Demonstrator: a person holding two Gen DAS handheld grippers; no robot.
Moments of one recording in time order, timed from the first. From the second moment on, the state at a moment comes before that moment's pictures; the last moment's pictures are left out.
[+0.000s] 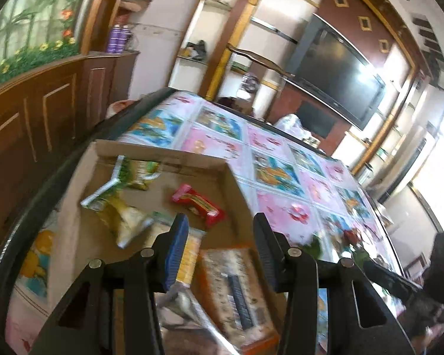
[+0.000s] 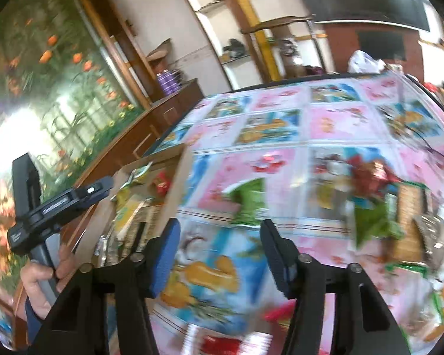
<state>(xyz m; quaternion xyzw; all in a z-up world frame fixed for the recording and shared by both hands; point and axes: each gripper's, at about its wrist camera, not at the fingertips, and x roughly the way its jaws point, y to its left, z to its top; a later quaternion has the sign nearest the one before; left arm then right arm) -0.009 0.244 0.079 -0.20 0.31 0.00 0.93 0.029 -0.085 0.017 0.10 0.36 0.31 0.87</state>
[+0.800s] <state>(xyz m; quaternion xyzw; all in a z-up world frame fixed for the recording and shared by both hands) -0.044 0.031 0.037 0.08 0.45 -0.28 0.84 0.013 -0.148 -0.015 0.06 0.42 0.32 0.85</state>
